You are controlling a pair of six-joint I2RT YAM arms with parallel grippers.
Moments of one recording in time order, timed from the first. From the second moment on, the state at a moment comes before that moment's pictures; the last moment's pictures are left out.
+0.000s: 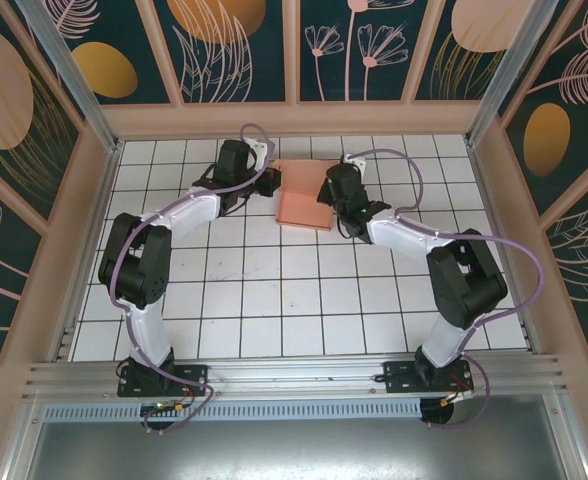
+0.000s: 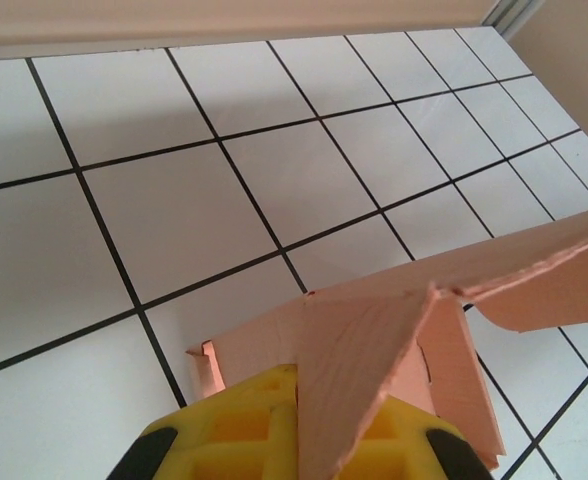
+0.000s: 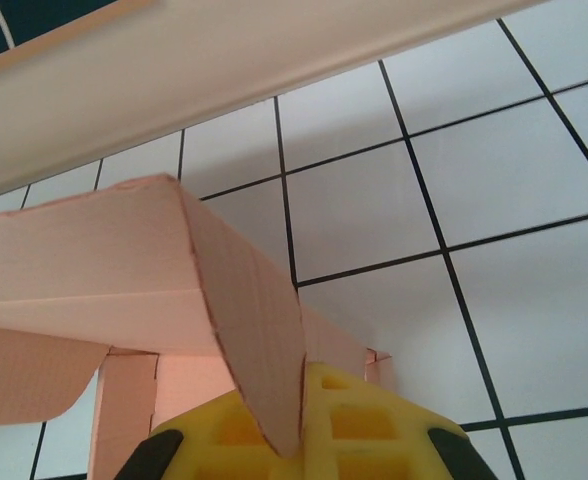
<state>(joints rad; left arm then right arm) -0.41 1.91 1.36 -0.01 0.33 -0.26 0.58 1.71 1.10 0.06 0.35 0.60</state>
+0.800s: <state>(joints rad) -0.41 1.91 1.14 0.29 0.28 -0.31 0.67 1.75 0.97 0.24 0.48 0.72</state>
